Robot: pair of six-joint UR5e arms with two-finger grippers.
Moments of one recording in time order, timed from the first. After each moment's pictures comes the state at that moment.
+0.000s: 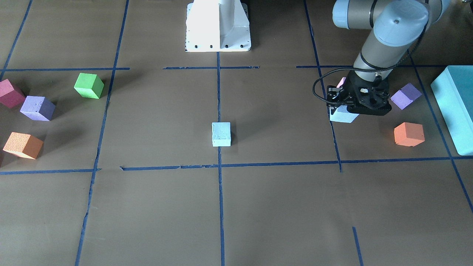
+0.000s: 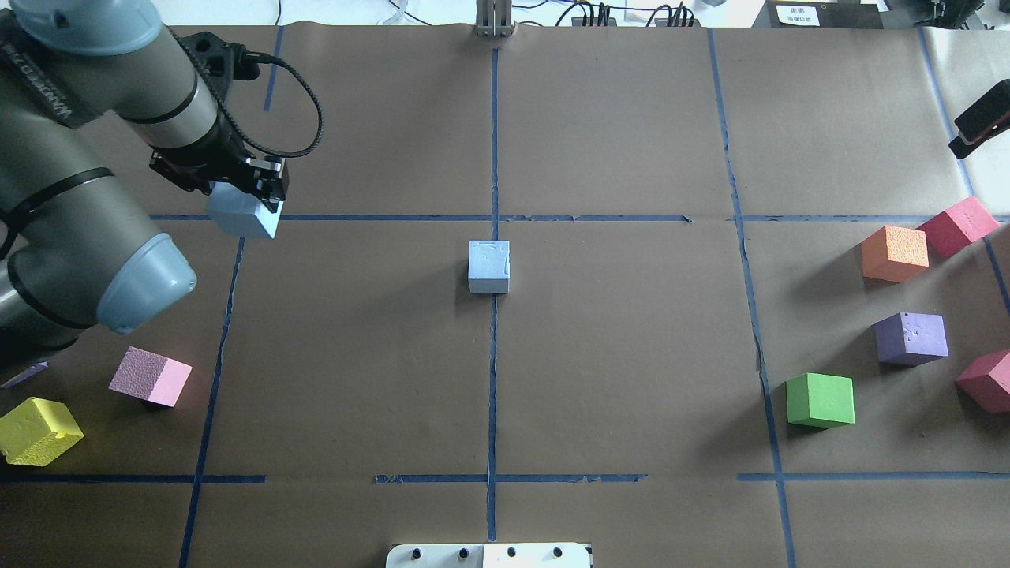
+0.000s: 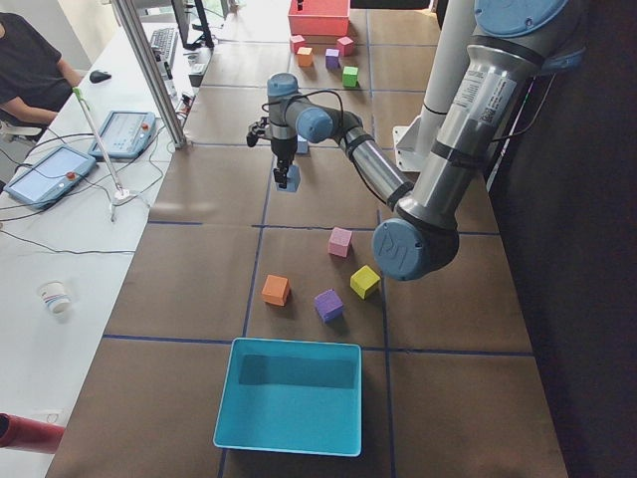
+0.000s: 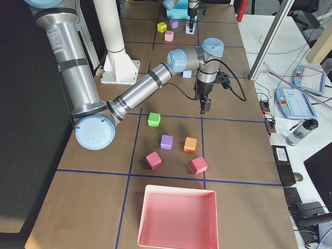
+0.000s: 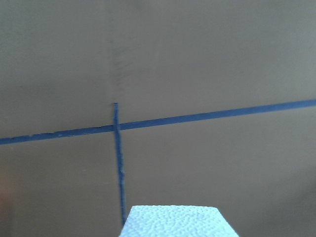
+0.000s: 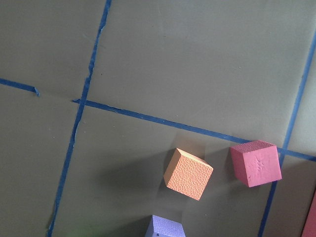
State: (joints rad) left arm -0.85 -2.15 -1.84 -1.32 -2.07 -0.84; right arm 1.33 -1.29 1.96 -2.06 2.24 0.07
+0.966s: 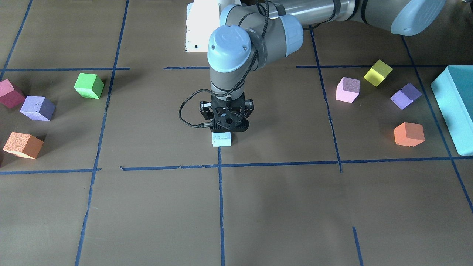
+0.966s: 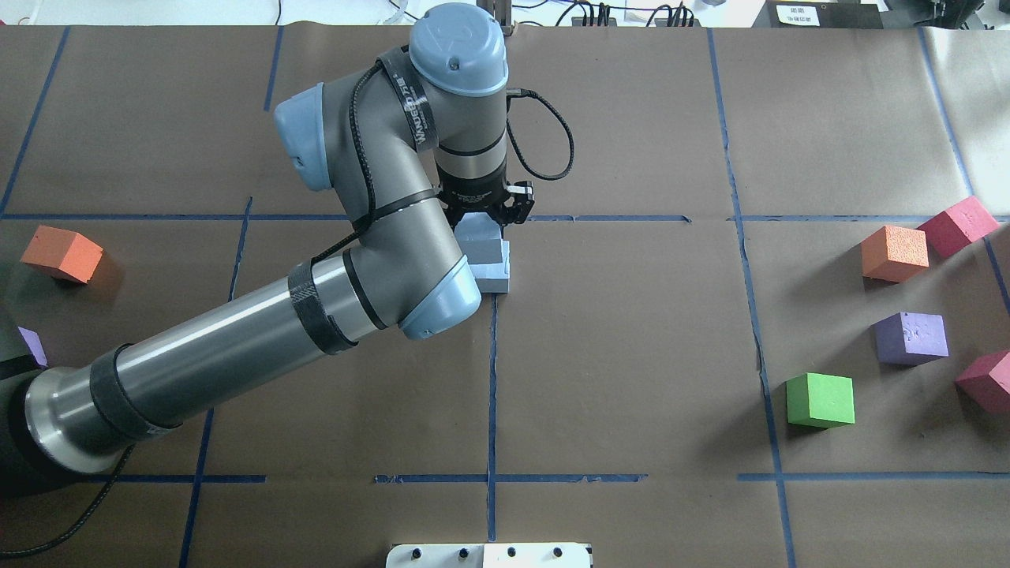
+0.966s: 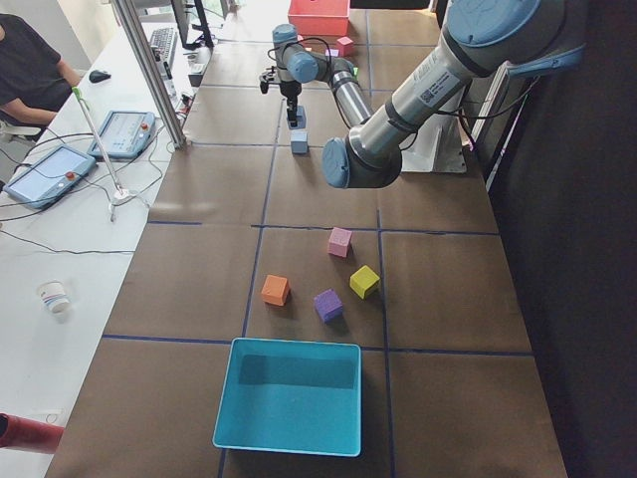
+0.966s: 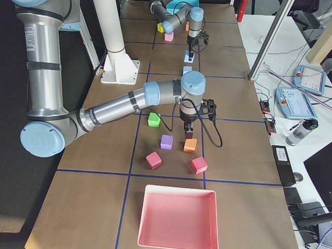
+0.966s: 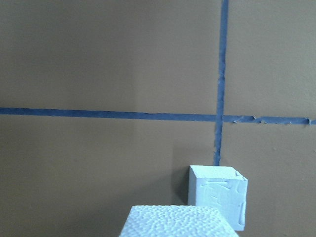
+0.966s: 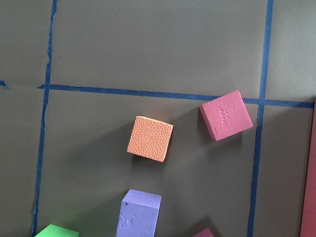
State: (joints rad) left arm -0.64 -2.58 -1.37 -1.47 -2.03 -1.13; right arm 1.49 -1.59 1.97 -1.83 2.43 0.07
